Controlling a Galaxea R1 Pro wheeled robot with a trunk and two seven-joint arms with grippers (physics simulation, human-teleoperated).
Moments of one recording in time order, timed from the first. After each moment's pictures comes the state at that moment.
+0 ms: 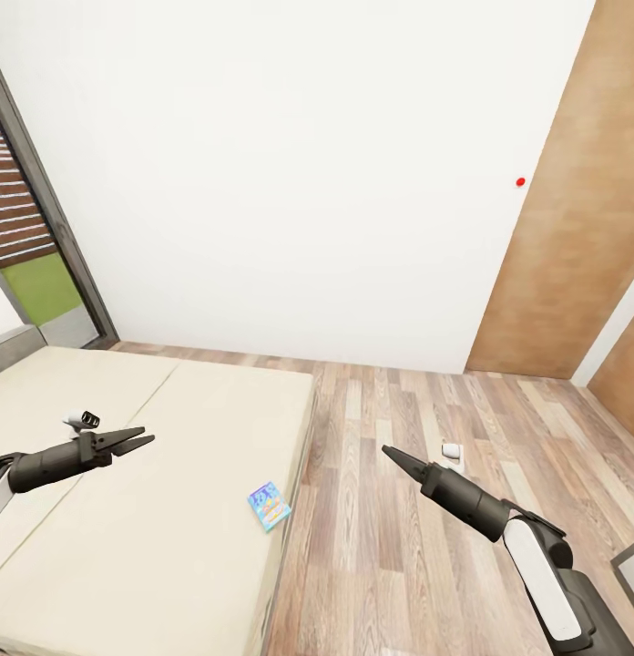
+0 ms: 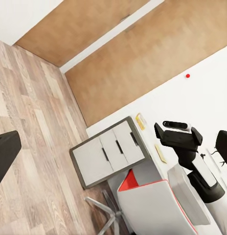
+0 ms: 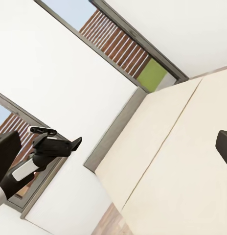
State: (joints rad) left arm -0.78 0.57 0.02 -0.55 0.43 0.66 -1.57; right arm -0.29 -0.14 -0.06 -1.39 -0.75 0.61 0.83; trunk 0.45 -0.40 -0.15
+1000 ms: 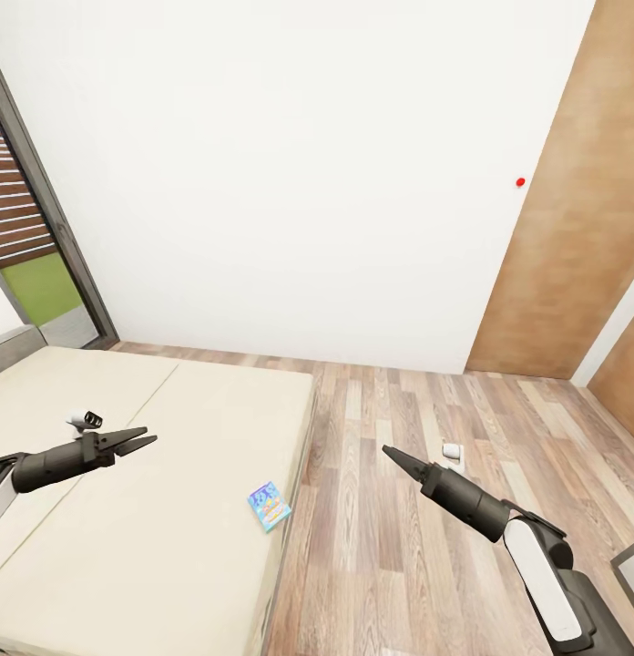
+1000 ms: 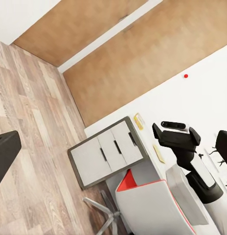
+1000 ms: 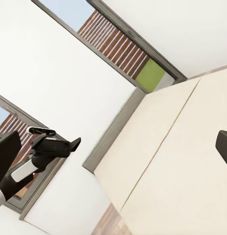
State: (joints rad) left arm -0.78 0.56 0.02 -0.55 0.43 0.66 -1.57; right arm -0.29 -0.14 -0.06 -1.39 -0.75 0.61 0.82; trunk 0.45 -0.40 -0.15
